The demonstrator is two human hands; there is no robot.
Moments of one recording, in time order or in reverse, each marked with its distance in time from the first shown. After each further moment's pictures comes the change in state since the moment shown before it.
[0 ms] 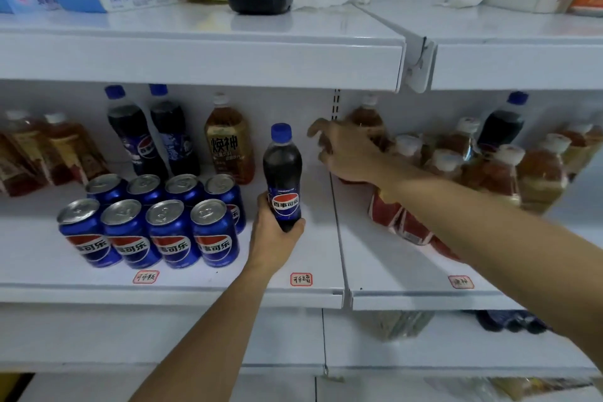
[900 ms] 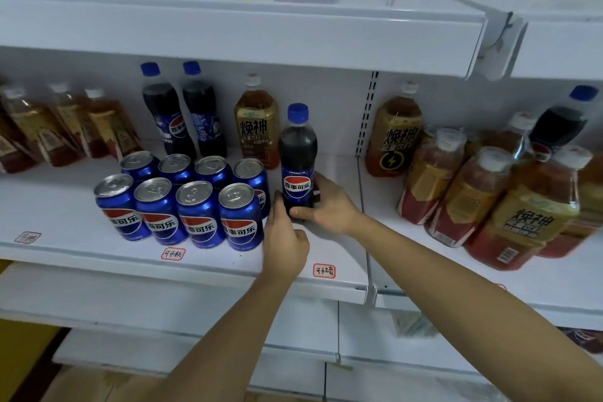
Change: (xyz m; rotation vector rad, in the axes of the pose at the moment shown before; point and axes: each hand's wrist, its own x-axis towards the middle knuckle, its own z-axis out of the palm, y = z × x) left_hand -0.021 -0.017 -0.012 0.349 0.119 -0.038; right_hand -0.022 -0.027 0.142 0.540 -0.085 0.077
